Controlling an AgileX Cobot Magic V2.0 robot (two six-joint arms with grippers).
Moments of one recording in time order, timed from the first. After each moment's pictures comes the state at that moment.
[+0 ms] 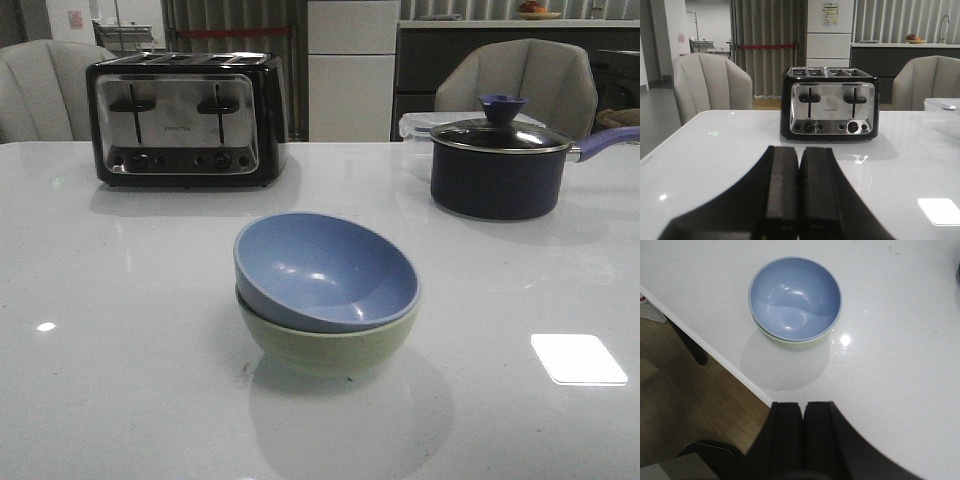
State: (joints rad) left arm -0.09 0.00 0.00 -0.03 0.00 0.02; right arm 0.48 0.60 -0.65 0.23 0.78 -0.22
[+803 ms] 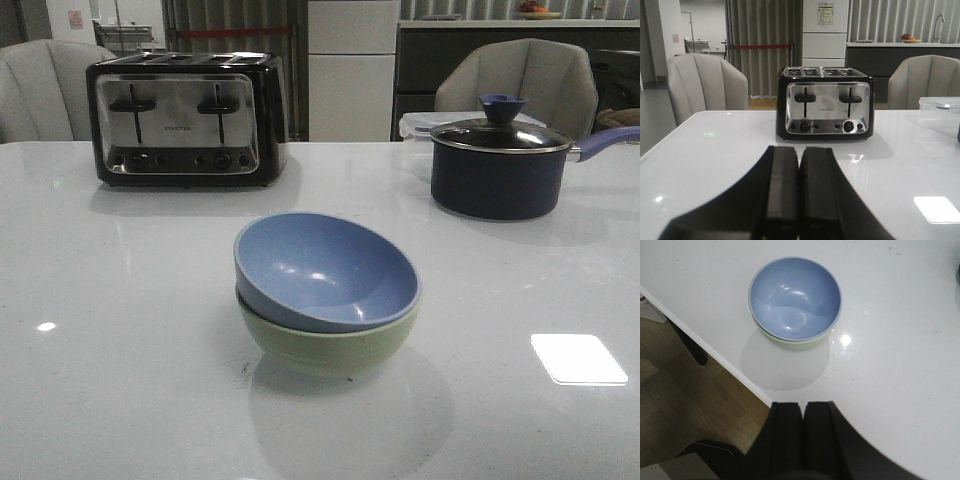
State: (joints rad) left arm -0.10 0.00 0.00 -0.03 0.00 0.02; right arm 0.48 0.60 -0.65 0.23 0.78 -0.22
